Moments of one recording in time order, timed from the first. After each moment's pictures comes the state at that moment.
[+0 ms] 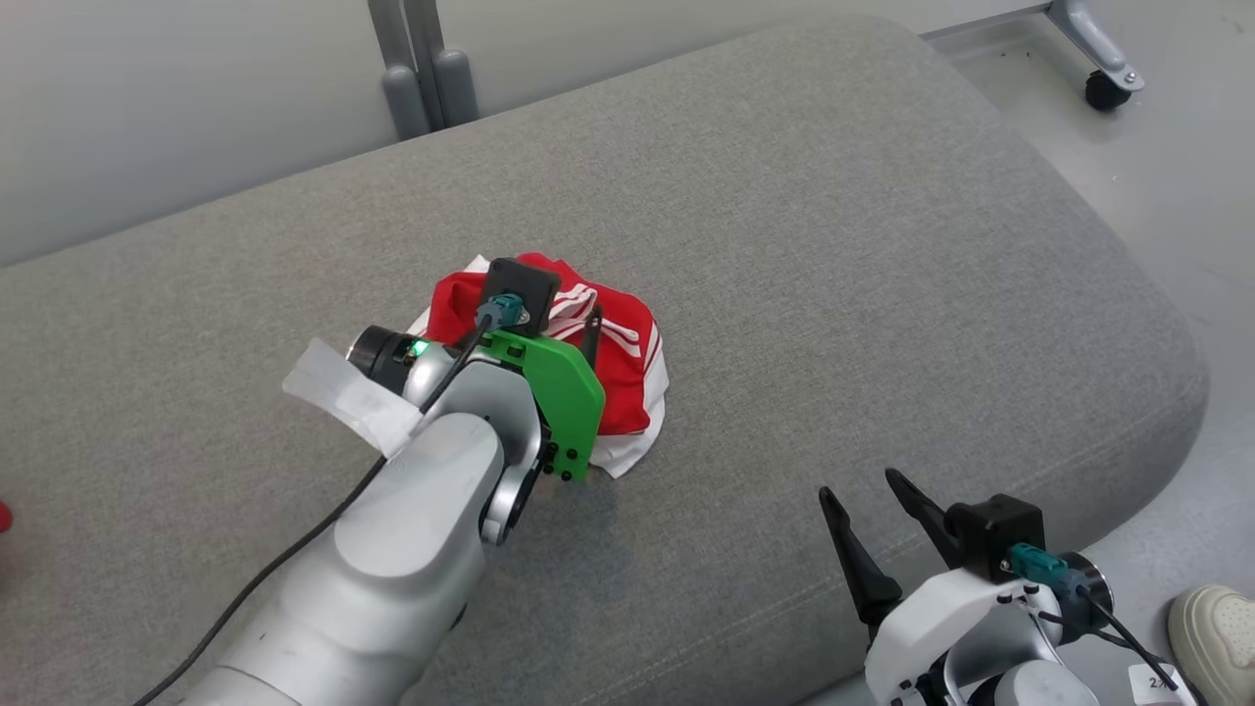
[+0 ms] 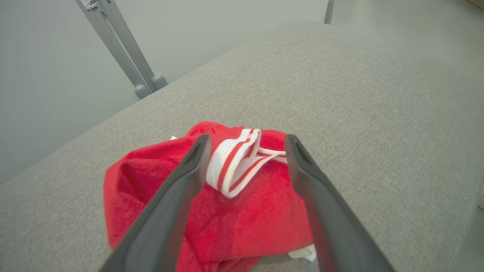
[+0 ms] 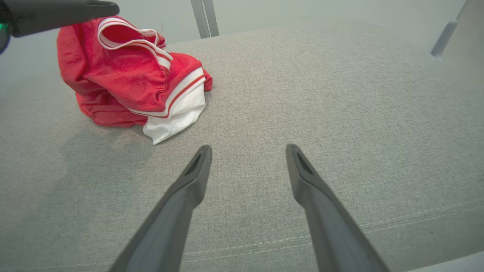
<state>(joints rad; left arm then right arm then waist) -0.75 0.10 -0.81 0.68 -0.54 0.14 0.12 -0.02 -0.05 0.17 0.12 0.15 0.13 0.03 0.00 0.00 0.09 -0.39</state>
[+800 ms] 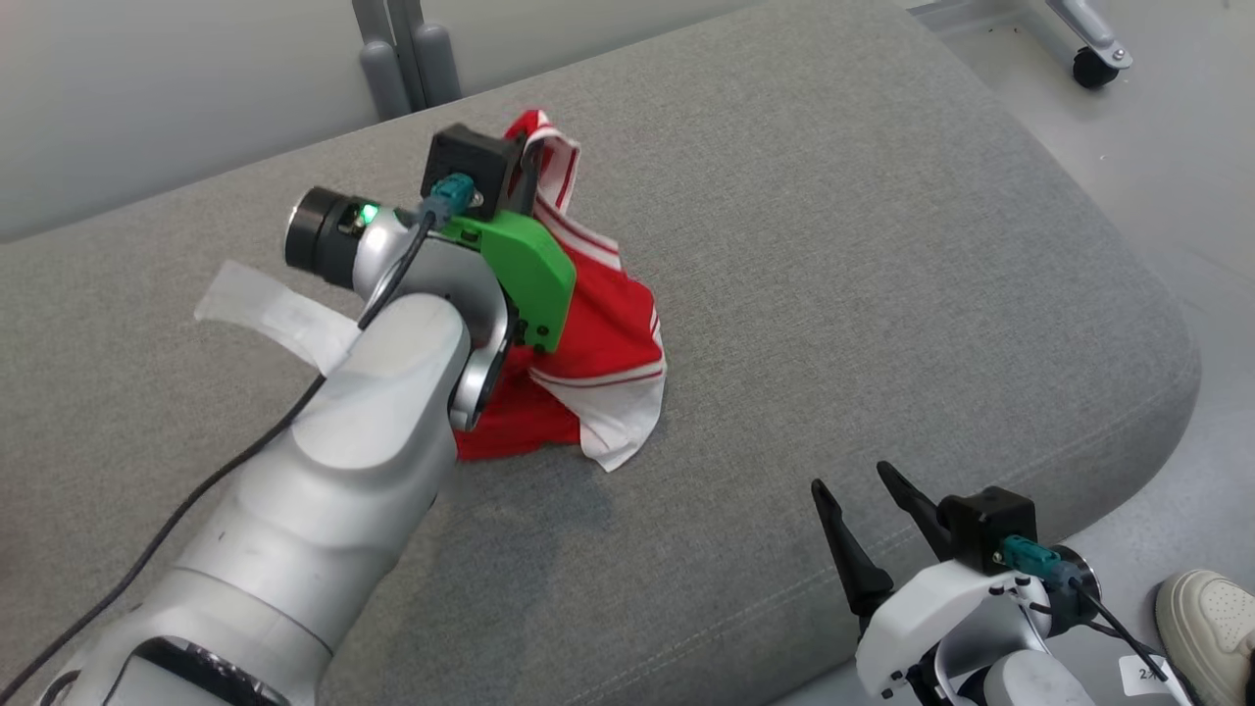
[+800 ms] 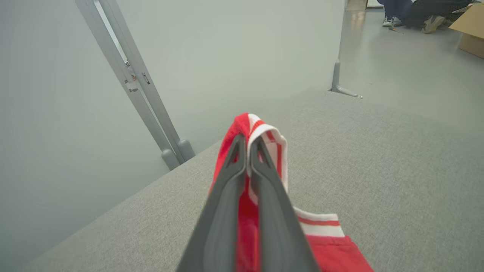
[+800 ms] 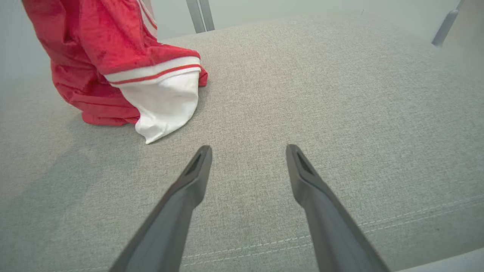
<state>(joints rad) -0.91 0.11 -0.78 0.75 -0.52 0.13 -0.02 -0.05 -0.05 0.19 0.16 0.17 0.13 0.00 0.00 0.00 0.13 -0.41</state>
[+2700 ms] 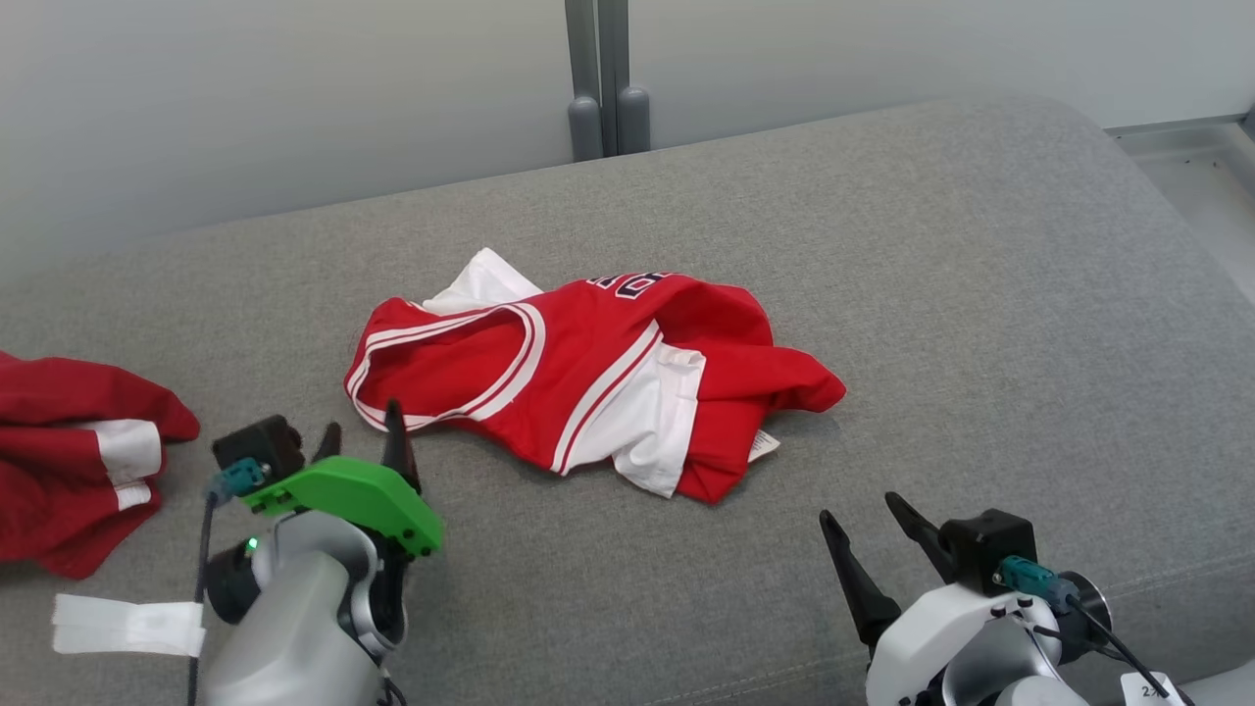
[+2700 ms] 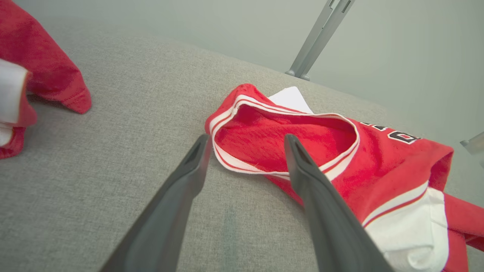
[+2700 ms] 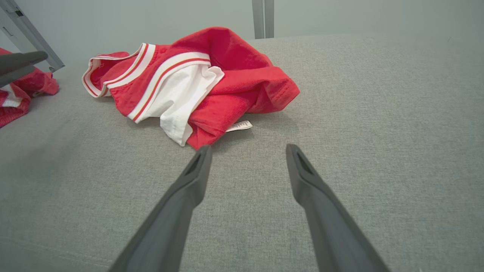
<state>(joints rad) -0.54 0.15 -0.47 0.89 -0.90 0.11 -0.24 0.00 -0.05 0.18 0.14 0.14 0.13 0.05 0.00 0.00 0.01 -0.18</state>
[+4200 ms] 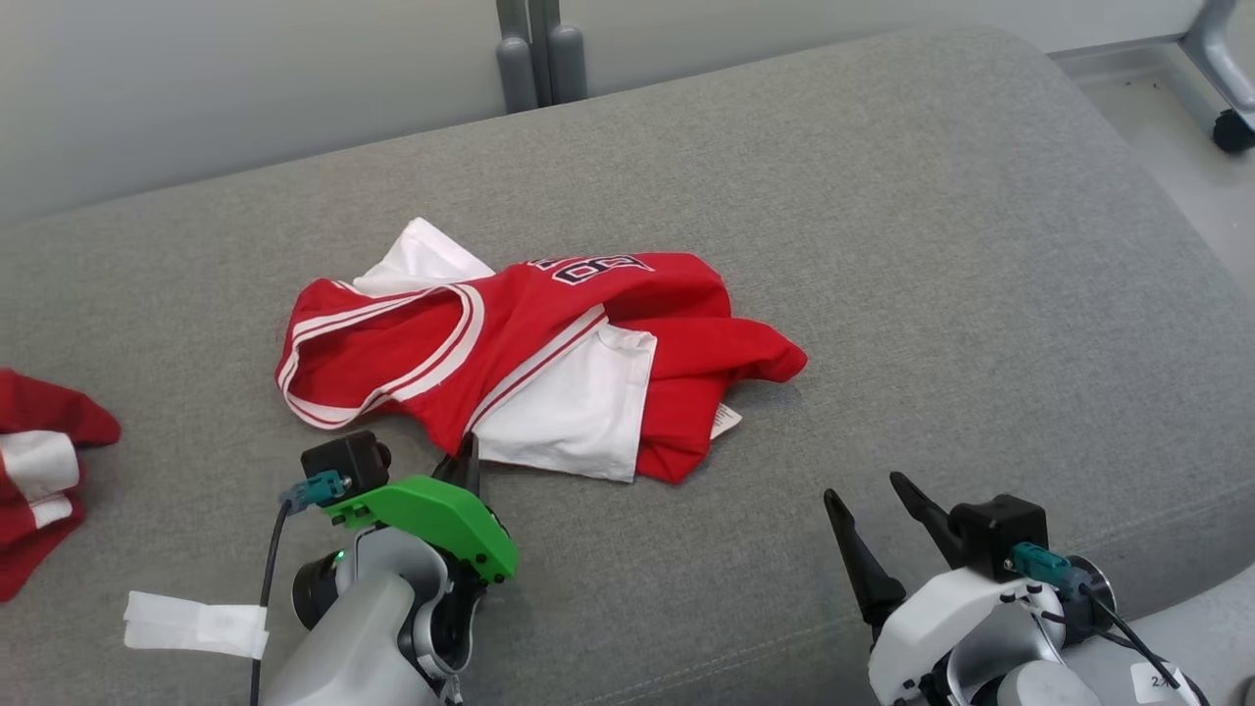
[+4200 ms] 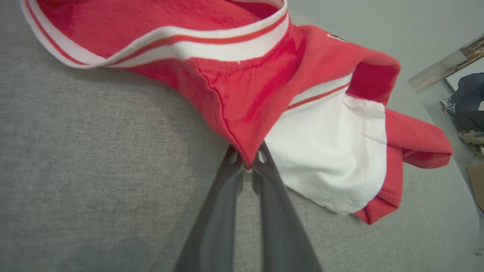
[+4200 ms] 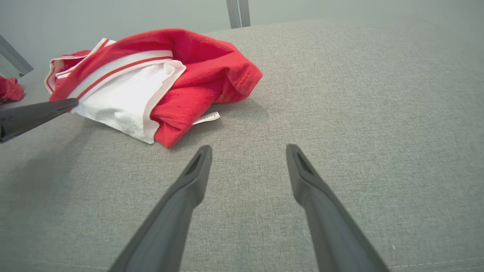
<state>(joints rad) -0.48 0.09 -0.57 0.80 -0.99 0.07 -0.16 -0.02 -0.05 0.17 0.14 0.16 0.13 0.03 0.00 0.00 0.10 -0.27</state>
